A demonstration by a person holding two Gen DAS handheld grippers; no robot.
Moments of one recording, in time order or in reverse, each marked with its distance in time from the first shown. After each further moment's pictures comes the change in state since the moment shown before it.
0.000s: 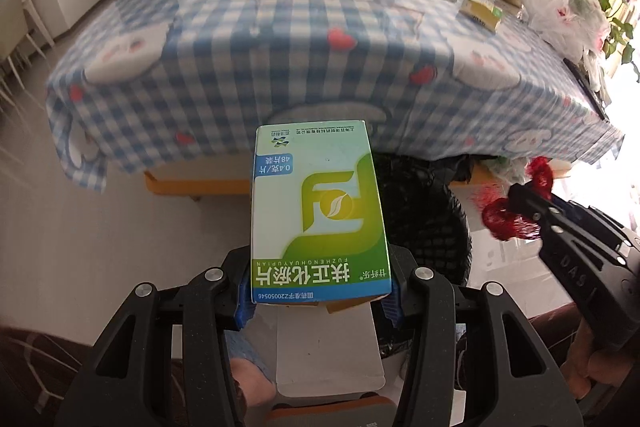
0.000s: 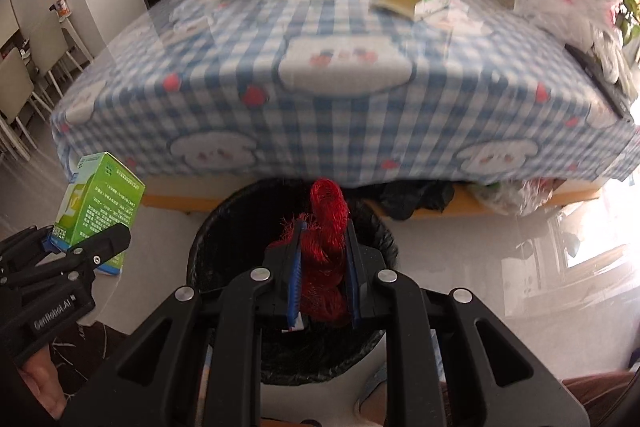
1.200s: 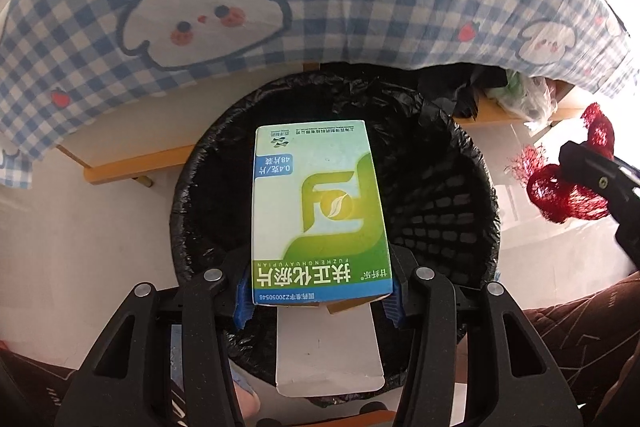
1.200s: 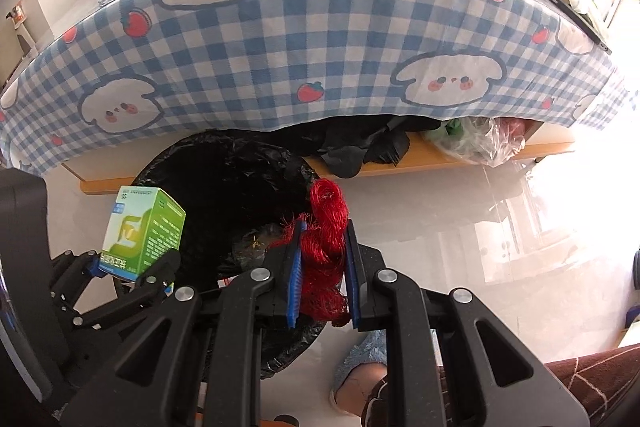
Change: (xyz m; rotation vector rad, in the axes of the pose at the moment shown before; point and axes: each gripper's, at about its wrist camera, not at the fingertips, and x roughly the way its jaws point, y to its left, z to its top) left arm 0.126 -0.071 -0.041 0.134 0.096 0.010; right arm 0.048 -0.055 -0.033 0.099 0.065 -0.137
